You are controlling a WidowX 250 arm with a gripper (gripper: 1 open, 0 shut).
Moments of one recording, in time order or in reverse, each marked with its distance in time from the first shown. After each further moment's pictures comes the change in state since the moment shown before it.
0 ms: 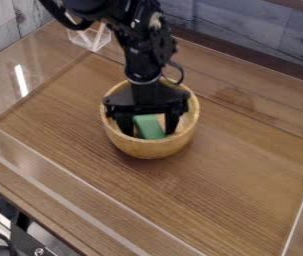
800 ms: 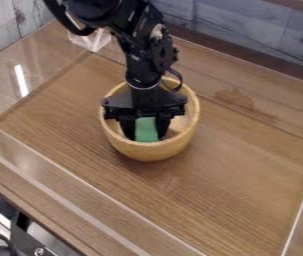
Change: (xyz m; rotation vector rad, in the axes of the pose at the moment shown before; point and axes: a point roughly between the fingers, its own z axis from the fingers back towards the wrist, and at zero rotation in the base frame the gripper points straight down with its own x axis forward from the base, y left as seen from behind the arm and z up) arm 0.004 0.000 -0.008 0.016 -0.027 0.003
